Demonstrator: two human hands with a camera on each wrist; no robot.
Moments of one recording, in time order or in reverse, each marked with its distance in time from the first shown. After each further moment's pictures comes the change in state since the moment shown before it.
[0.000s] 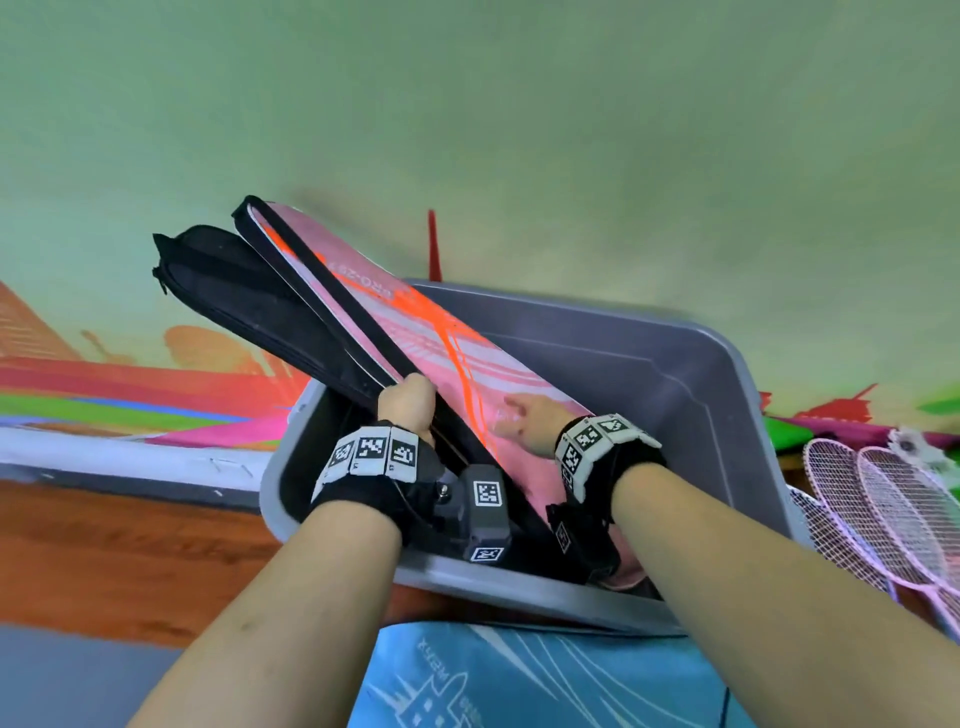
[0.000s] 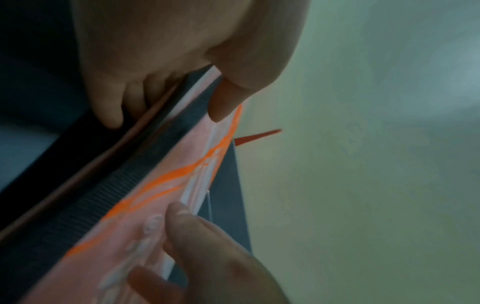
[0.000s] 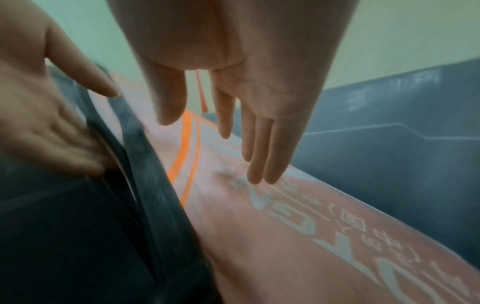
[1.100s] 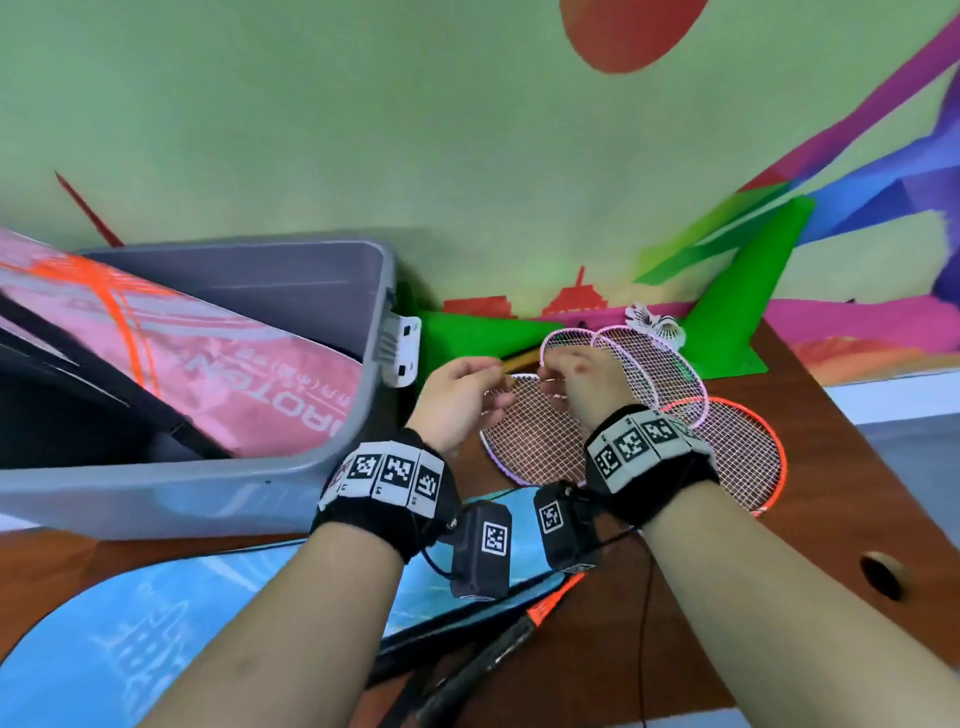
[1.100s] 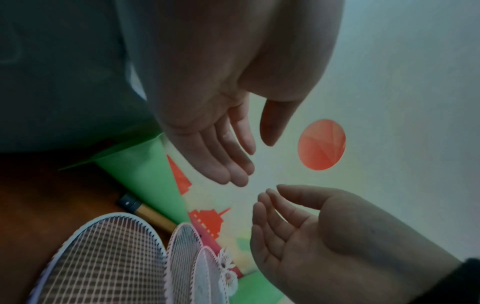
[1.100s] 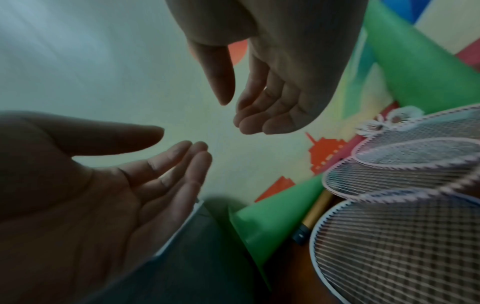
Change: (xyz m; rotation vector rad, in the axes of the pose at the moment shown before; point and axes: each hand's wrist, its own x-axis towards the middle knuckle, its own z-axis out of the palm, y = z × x) left_hand -0.268 -0.200 0.319 0.178 -0.551 0.278; right_hand -0.227 0.367 -0.116 1.111 0.586 0.127
